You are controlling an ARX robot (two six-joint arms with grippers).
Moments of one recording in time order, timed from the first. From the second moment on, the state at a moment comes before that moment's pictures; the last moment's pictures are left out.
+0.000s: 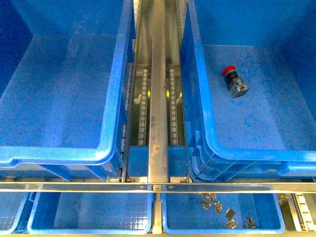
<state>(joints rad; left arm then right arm) 0.00 0.01 0.02 0.00 0.00 -0.01 0.00 0.93 0.05 0.87 0.01 0.01</state>
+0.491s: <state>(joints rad) 0.00 0.01 0.02 0.00 0.00 -0.01 0.00 0.59 0.02 0.57 0.00 0.00</state>
